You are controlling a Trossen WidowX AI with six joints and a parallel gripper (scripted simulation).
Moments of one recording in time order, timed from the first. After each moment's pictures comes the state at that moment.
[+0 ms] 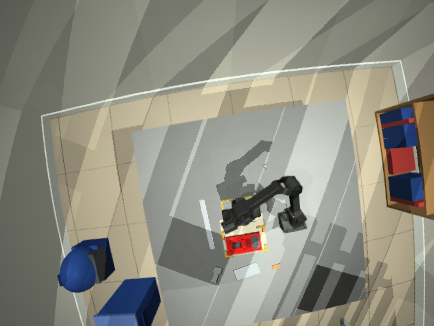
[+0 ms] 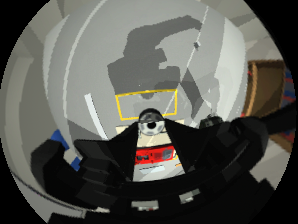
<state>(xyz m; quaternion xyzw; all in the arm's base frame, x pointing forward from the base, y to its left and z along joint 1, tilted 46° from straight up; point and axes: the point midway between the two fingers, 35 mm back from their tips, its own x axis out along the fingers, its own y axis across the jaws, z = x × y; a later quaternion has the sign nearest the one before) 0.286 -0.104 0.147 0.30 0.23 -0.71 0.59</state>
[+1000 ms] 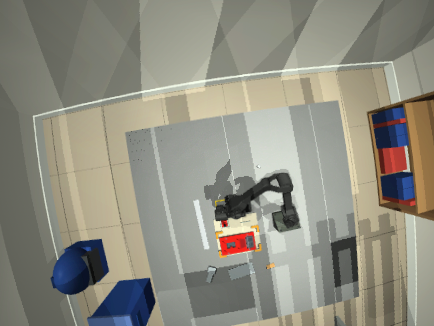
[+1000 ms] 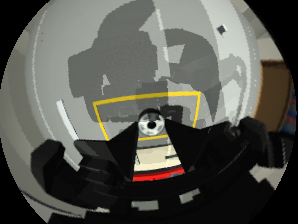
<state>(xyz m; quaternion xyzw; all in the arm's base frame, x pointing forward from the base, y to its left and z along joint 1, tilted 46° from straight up) 0.271 -0.176 0.080 0.30 0.22 -0.72 0.59</state>
